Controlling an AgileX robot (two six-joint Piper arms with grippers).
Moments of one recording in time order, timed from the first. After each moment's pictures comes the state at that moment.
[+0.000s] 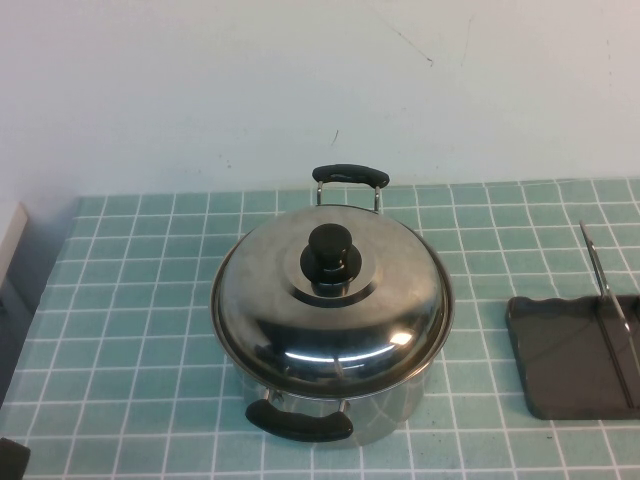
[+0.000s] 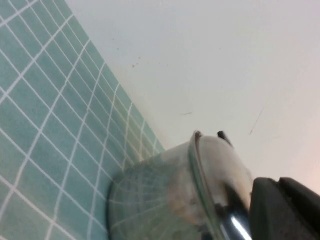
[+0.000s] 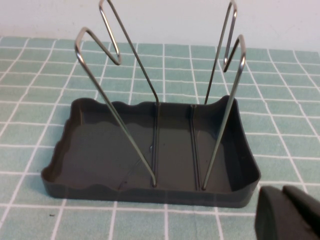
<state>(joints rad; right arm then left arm) 0.02 -0.01 0.03 -0.11 0.41 0.05 -0.06 -0.01 0.02 -0.76 0.18 -0.43</state>
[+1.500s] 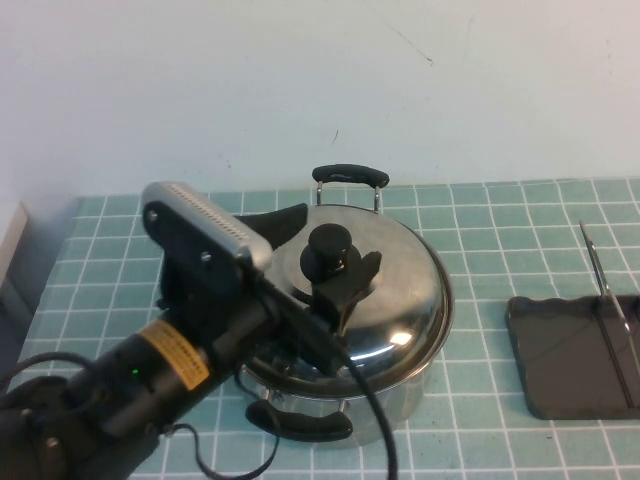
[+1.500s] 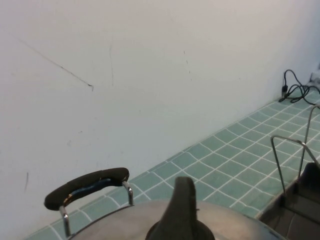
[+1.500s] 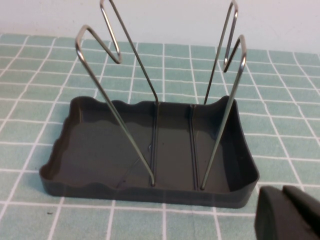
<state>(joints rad) 0.02 -0.01 0.03 -0.11 0.41 0.04 -0.60 1.34 -0.55 0.23 -0.76 -0.21</state>
